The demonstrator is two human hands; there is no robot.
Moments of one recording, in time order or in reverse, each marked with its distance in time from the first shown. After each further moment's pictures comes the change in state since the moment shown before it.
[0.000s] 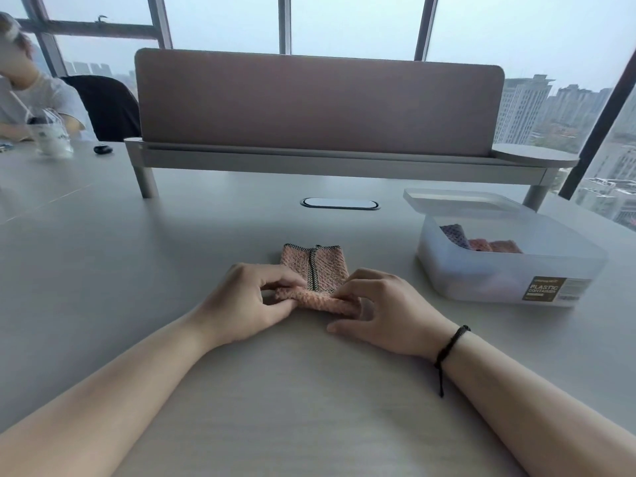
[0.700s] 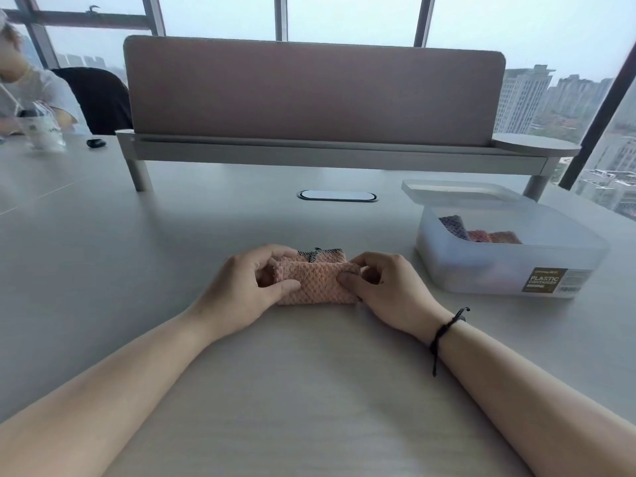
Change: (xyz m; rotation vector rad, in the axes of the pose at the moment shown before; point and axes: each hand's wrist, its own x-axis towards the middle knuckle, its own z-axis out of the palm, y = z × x) left_hand 0.005 -0.014 0.012 -0.165 0.052 -0.183; right_hand 0.011 0.011 0.007 0.288 0.192 0.313
